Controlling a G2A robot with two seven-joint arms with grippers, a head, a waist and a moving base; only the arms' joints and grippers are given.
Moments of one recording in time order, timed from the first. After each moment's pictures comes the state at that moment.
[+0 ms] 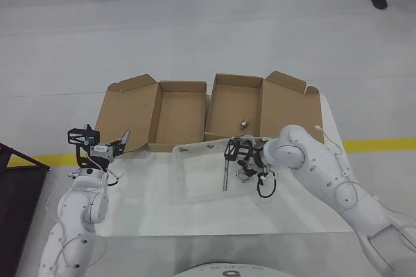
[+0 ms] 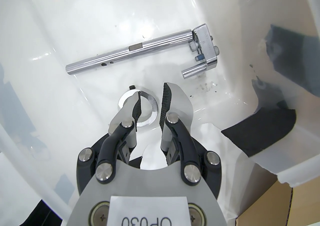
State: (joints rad) left arm 1.73 -1.15 -1.60 -1.80 1.33 0.00 0.00; right arm -0.97 -1.06 0.78 -1.43 -0.75 -0.60 1.14
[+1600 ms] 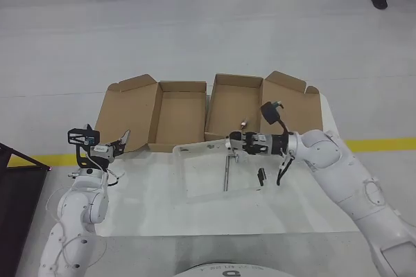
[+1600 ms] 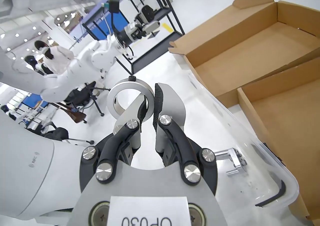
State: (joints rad) left arm 1.73 -1.15 -1.60 -1.80 1.33 0.00 0.00; right arm -1.12 -1.01 1.04 -1.42 0.04 -0.85 0.77
